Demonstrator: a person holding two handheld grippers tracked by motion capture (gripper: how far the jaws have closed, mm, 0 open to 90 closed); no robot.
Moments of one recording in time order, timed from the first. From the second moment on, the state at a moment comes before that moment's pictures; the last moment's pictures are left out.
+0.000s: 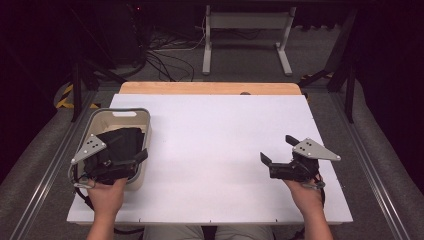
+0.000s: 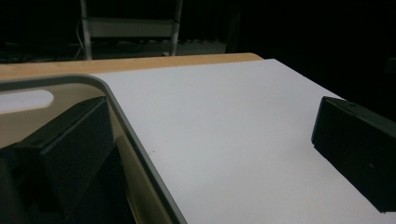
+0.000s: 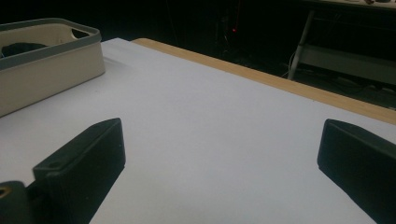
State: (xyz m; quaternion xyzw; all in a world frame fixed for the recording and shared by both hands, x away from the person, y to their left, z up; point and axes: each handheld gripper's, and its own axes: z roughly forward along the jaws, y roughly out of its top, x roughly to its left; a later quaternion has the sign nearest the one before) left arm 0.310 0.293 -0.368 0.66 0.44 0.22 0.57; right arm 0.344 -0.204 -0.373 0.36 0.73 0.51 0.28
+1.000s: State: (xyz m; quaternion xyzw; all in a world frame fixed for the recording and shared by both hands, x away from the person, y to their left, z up) left arm 0.304 0.297 -0.367 0.66 0.44 0.23 0.56; right arm 0.350 -0.199 -0.373 0.36 0.73 0.51 0.28
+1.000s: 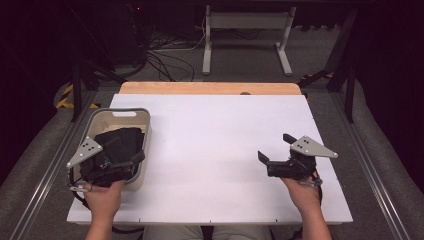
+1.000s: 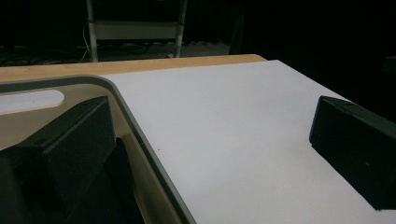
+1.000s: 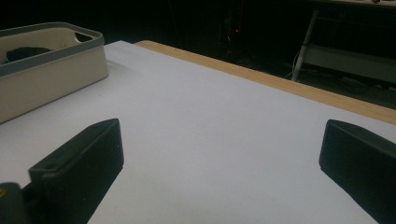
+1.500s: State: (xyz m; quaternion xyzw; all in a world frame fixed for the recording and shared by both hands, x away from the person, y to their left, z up) left arm 0.305 0.299 -0.367 0.66 0.45 0.23 0.56; right arm 0.350 -0.200 -0.374 0.36 0.73 0.51 0.28
